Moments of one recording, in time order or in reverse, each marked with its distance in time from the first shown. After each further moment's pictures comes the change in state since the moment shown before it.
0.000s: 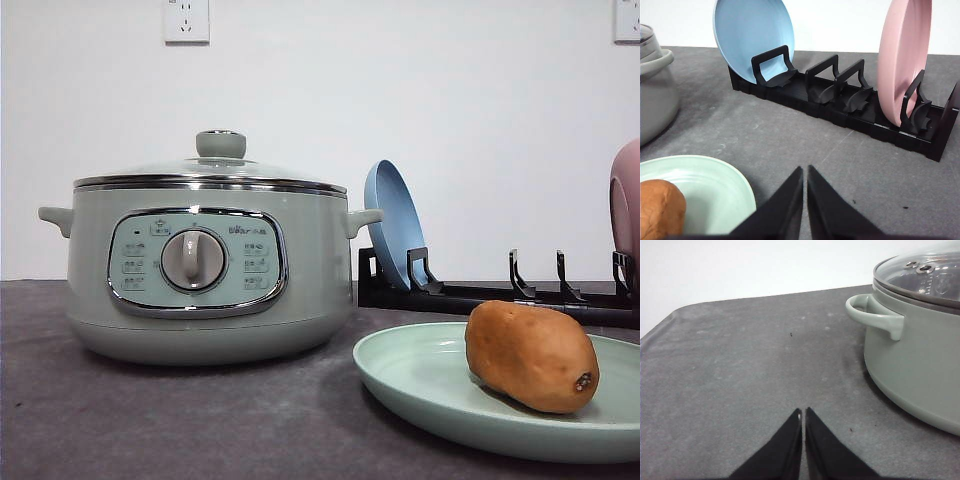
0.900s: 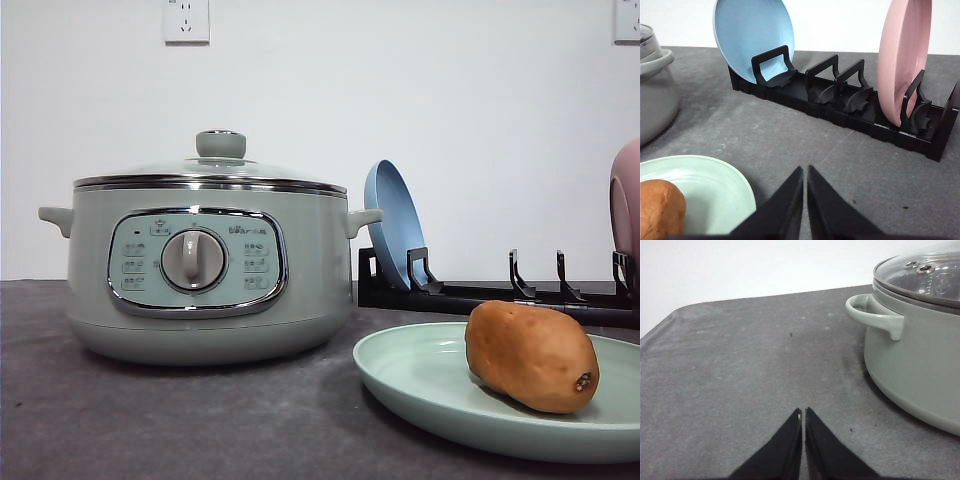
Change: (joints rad) left_arx 0.000 0.000 0.000 0.000 0.000 0.000; right_arx 0.000 0.000 0.000 0.000 0.000 0.000
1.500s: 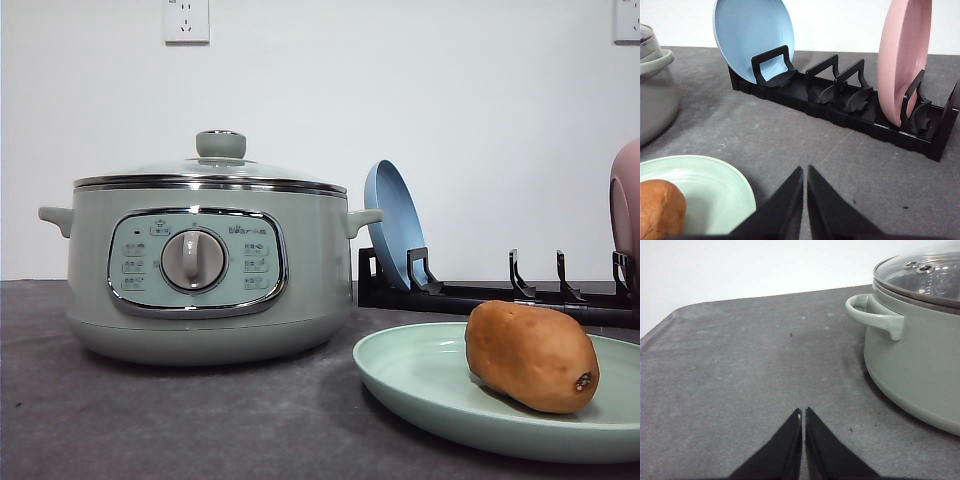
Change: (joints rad) left_arx 0.000 0.000 0.000 0.000 0.000 0.000; right_arx 0.000 0.000 0.000 0.000 0.000 0.000
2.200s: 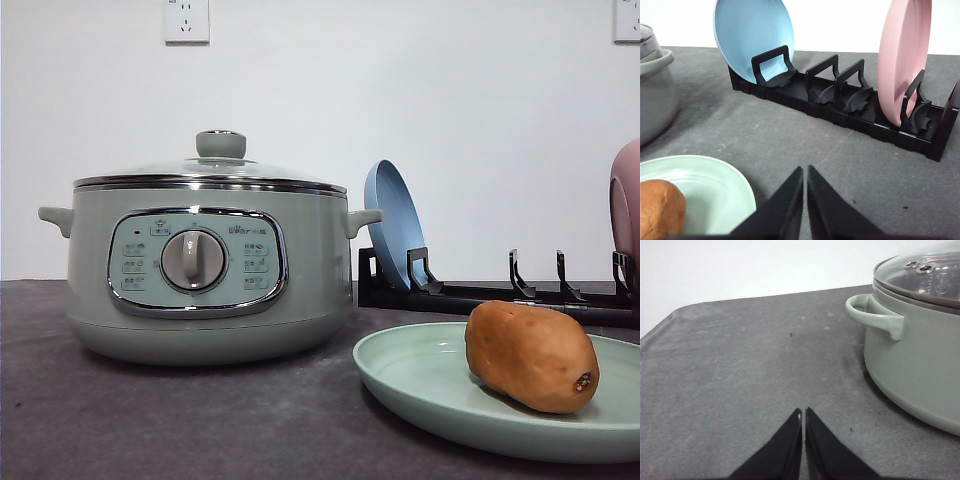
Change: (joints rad) left_arx 0.000 0.000 0.000 0.000 0.000 0.000; right_arx 0.000 0.000 0.000 0.000 0.000 0.000
